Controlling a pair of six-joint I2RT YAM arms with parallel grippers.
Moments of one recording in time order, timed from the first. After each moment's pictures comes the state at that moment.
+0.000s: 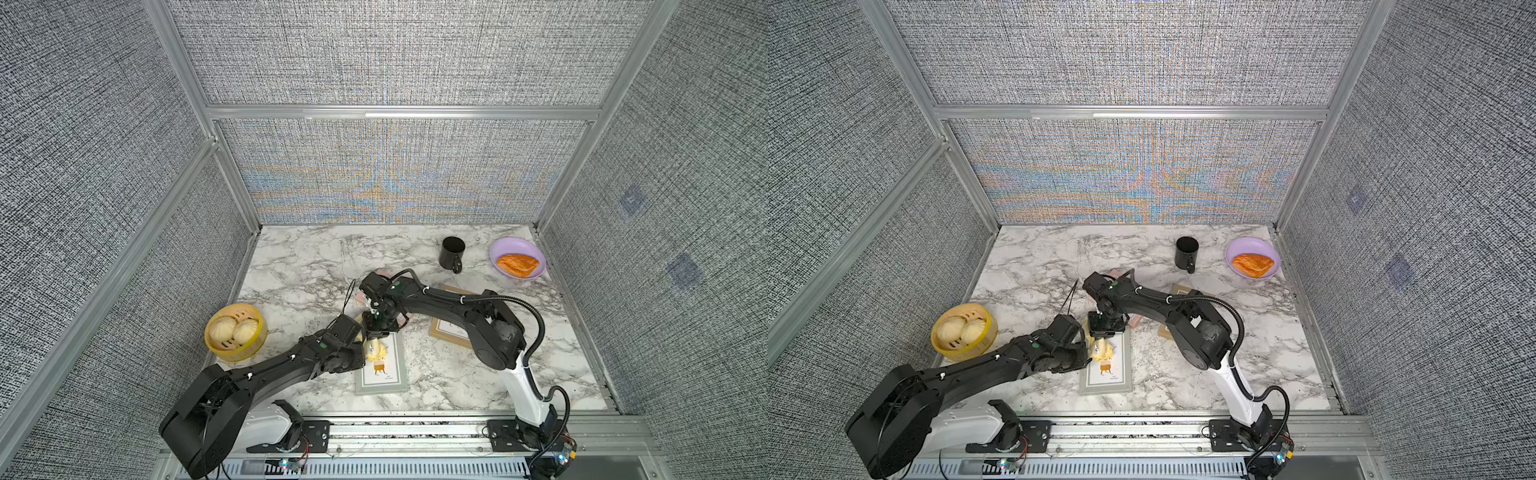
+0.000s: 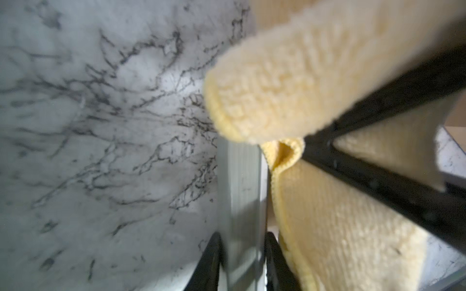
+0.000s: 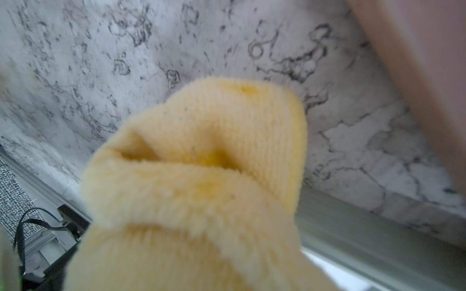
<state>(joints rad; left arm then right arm) -0.71 1.26 0.47 -0.39 0.10 -0.83 0.88 2.19 1.69 -0.82 -0.32 0.68</state>
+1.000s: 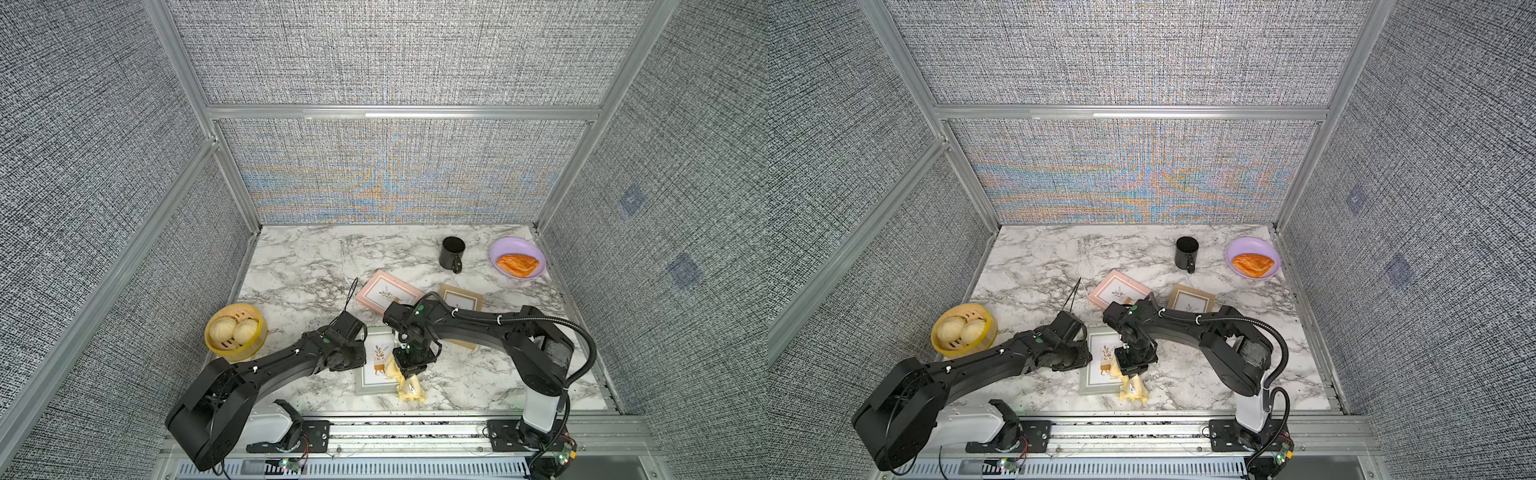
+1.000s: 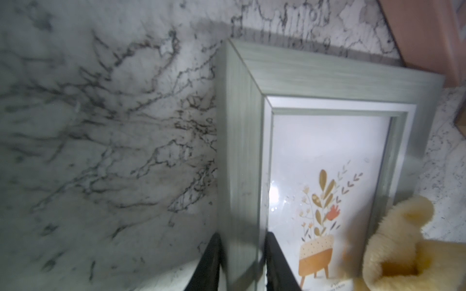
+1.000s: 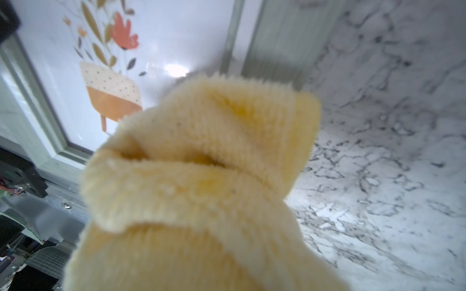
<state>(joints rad) -0.71 1.32 0.51 -0.42 0.11 -0.81 0.96 1.89 1.30 -1.00 -0.31 0.59</state>
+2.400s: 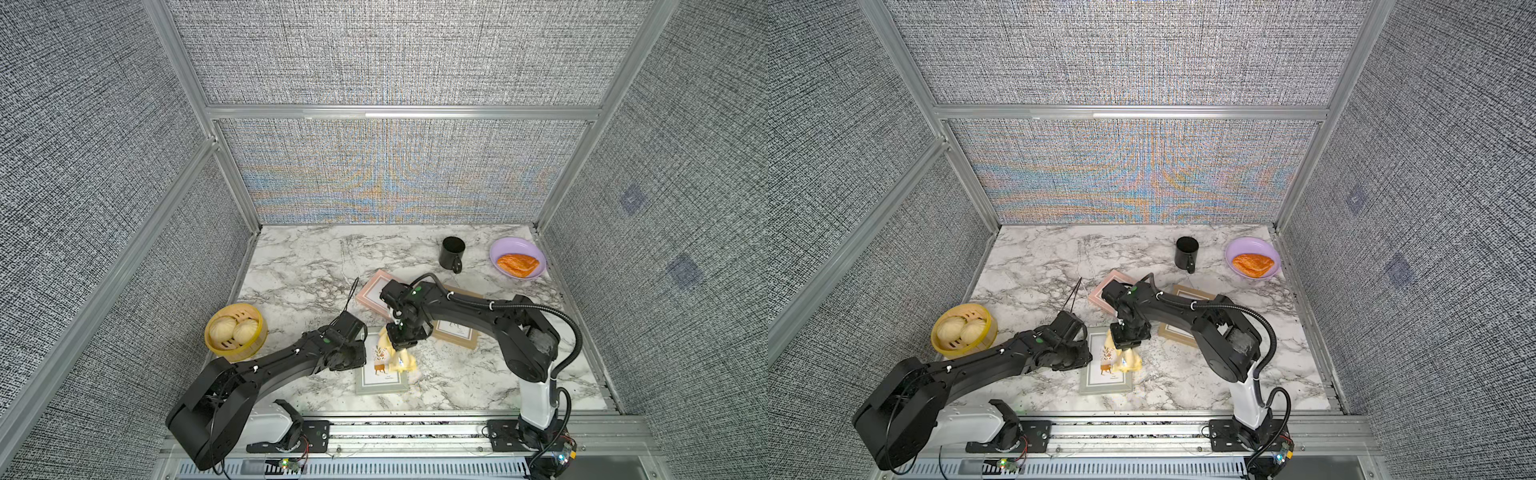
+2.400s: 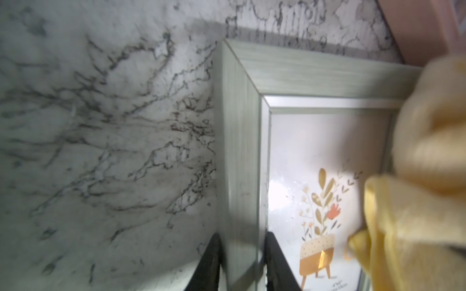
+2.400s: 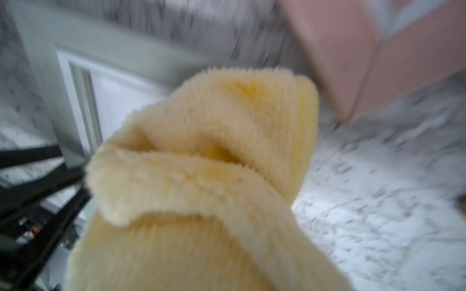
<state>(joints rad) -0.71 1.32 0.51 -0.42 0.12 -0.79 0.86 2.01 1.50 -0.93 -0.22 0.54</state>
